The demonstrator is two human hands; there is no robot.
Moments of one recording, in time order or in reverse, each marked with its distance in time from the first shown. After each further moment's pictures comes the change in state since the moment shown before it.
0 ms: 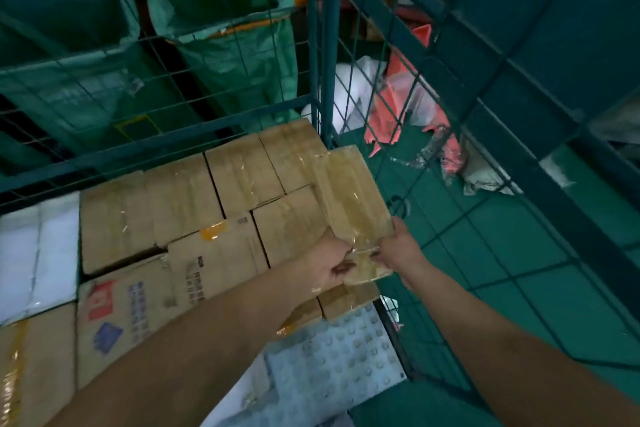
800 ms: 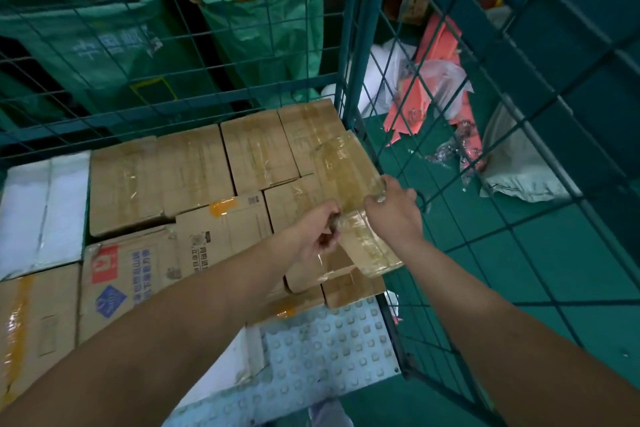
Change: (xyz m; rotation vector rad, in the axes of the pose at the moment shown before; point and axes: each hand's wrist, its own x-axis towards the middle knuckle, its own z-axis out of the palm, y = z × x) left_hand 0.032 0.013 -0.062 -0.136 -0.071 0.045; right_hand 0.016 -0.061 0.037 -0.486 0.181 -0.294
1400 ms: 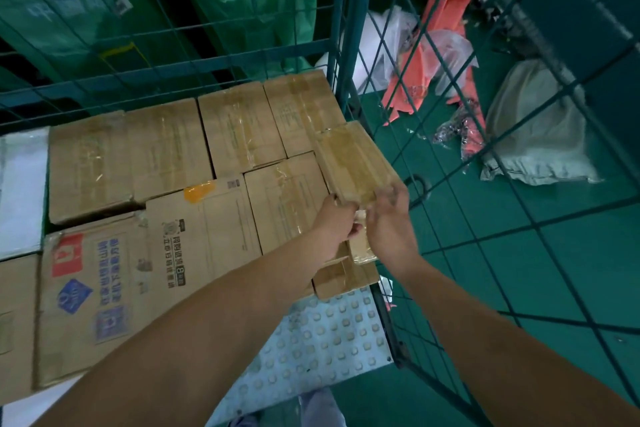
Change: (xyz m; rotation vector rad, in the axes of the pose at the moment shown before) left_hand 0.102 -0.038 0.053 -0.055 0.139 0.084; right_hand 0.035 0.083 0.067 -0.069 -0.030 -0.226
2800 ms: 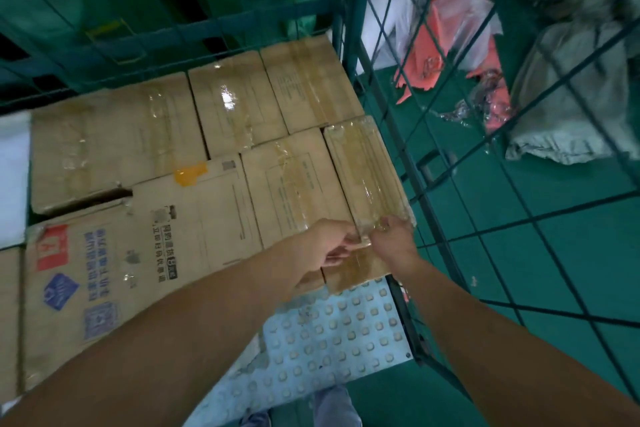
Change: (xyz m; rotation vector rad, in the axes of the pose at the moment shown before) left_hand 0.049 -0.075 -0.025 0.301 -0.046 -0.310; right_hand 0.011 0.067 0.093 0.381 -0.188 0.527
